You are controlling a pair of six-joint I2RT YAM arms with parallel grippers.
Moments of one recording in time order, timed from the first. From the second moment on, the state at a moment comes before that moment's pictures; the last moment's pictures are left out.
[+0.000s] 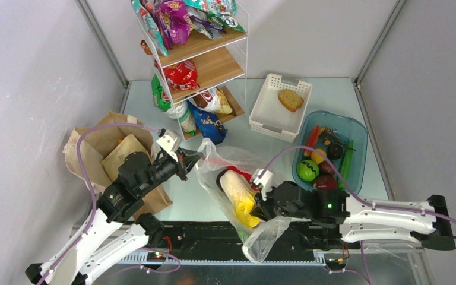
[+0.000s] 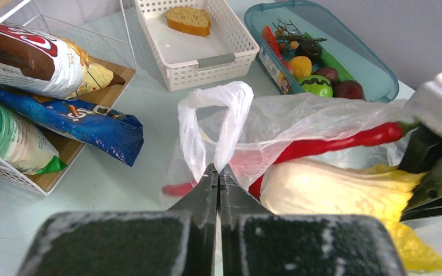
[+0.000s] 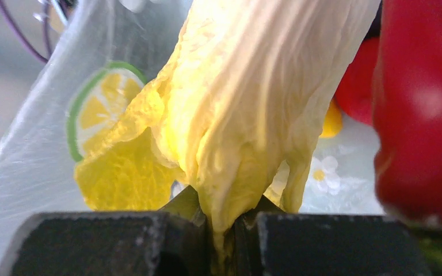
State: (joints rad) left arm -0.69 0.55 0.75 -0.34 0.11 -0.13; right arm 1.39 0.87 0.69 -0.45 0.12 0.42
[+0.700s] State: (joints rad) left arm -0.69 0.55 0.73 -0.34 0.06 -0.13; right arm 1.39 0.64 0.61 -0.30 0.11 0.43
